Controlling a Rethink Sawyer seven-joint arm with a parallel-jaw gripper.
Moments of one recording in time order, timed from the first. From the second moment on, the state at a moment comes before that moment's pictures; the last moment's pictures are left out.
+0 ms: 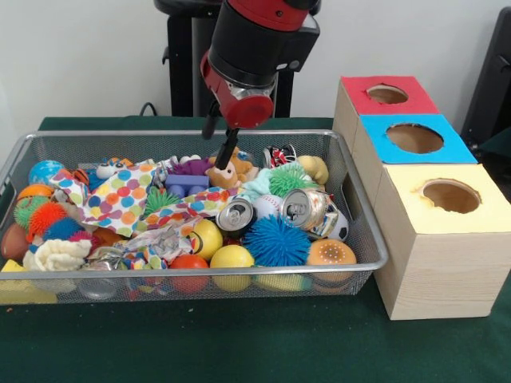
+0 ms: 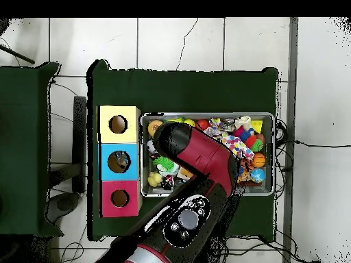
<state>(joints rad) 0.17 -0.31 -0.70 1.45 0.54 0.71 2.36</state>
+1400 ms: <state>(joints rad) 0.23 -0.31 -0.70 1.53 0.61 0.56 2.48</state>
